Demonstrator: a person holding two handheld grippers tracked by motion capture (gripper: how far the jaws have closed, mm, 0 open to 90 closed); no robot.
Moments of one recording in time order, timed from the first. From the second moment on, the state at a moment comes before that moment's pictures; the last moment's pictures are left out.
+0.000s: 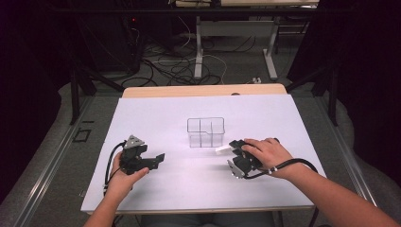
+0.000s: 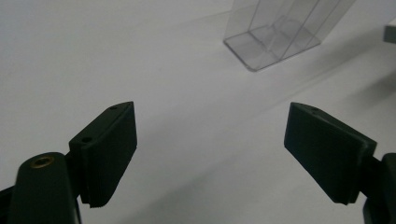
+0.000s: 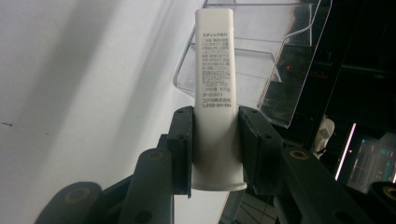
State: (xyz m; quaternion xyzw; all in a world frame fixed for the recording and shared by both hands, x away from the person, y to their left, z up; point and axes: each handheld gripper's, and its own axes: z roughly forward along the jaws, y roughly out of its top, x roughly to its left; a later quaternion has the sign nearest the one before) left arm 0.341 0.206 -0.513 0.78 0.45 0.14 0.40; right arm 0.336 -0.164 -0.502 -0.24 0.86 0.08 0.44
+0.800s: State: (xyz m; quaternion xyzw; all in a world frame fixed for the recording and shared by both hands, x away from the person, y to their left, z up) left arm 0.356 0.142 -0.487 0.83 0.33 0.13 0.43; right arm 0.332 -0.160 -0.500 -0.28 0.85 0.09 0.44
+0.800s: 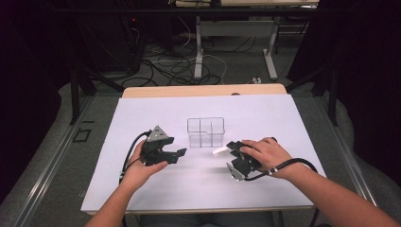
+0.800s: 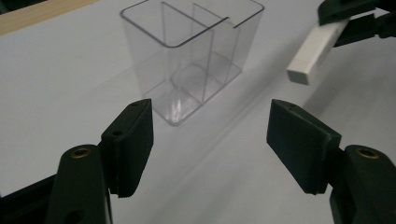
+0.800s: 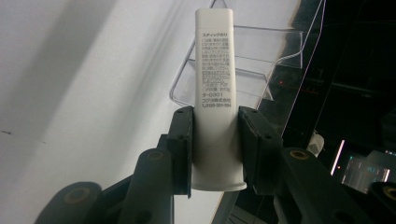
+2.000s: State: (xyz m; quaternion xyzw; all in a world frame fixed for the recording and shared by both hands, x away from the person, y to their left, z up) left arm 0.359 0.048 -0.491 0.92 0.18 0.03 0.34; right arm 0.304 -0.137 -0.513 -0.36 0.81 0.07 0.46
